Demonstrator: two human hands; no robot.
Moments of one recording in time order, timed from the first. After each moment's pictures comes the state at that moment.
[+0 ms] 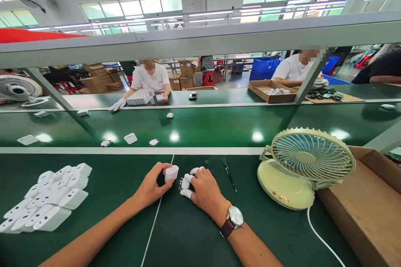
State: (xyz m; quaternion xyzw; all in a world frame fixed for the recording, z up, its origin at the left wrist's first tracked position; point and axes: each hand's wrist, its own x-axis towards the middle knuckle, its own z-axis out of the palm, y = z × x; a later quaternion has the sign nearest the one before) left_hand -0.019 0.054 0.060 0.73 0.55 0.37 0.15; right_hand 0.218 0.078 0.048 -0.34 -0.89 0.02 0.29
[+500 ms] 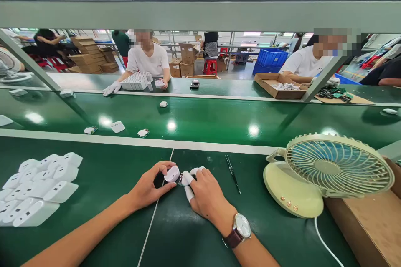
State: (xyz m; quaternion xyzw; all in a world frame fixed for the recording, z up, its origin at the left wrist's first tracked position) left_hand -0.026 0.052 0.051 0.73 0.50 0.39 0.28; right_hand 0.219 0.071 0.058 -0.33 -0.91 0.04 0.24
